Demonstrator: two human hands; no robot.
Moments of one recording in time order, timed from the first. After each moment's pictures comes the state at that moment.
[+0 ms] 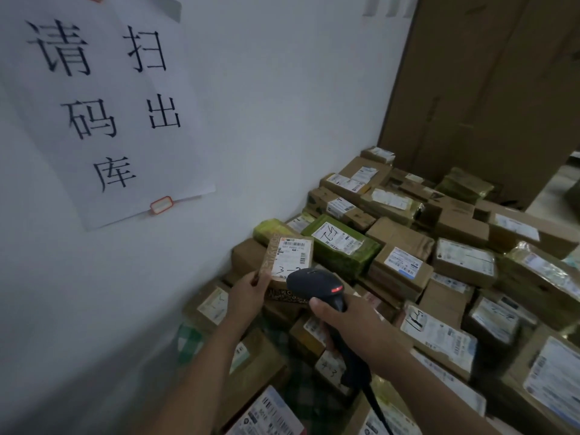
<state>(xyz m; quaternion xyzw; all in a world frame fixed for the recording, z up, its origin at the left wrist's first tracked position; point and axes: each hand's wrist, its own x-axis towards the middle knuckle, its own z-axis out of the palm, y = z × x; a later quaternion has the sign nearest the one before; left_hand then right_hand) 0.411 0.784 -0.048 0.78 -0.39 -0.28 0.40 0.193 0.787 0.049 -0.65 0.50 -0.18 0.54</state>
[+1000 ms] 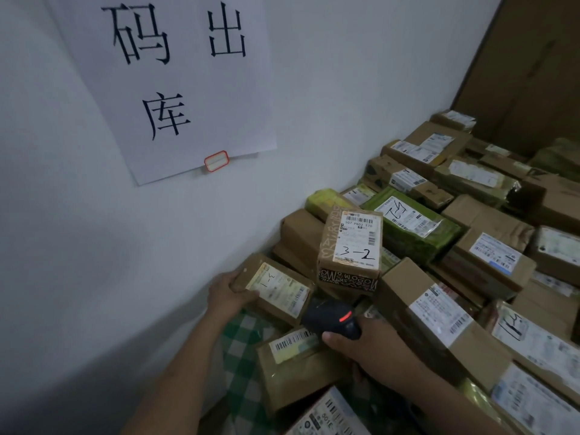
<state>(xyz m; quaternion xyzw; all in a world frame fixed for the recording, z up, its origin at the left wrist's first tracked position) 0.548 0.854 -0.142 0.83 -0.25 -0.33 0.38 0.260 0.803 -0.027 -0.72 0.49 -0.01 0.49</state>
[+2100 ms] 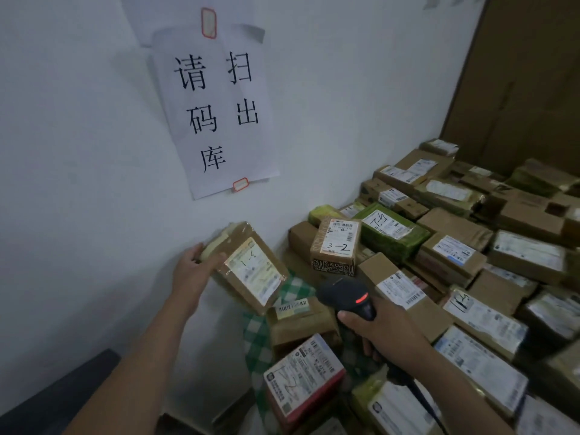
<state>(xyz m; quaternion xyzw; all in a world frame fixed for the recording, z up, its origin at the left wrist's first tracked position) 0.511 0.959 0.027 0.76 -0.18 -0.19 0.59 0.170 0.862 0.057 -0.75 0.44 -0.11 0.48</state>
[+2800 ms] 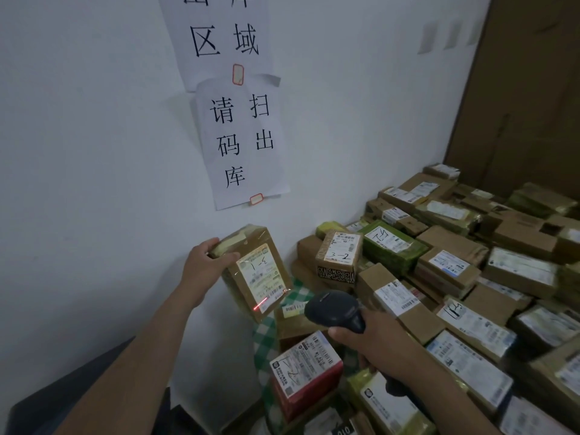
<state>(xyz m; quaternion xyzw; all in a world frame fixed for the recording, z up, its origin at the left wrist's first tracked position) 0.464 0.995 0.096 0.80 -0.27 -0.12 0.51 0.143 0.906 0.091 -0.80 0.36 -0.08 0.46</state>
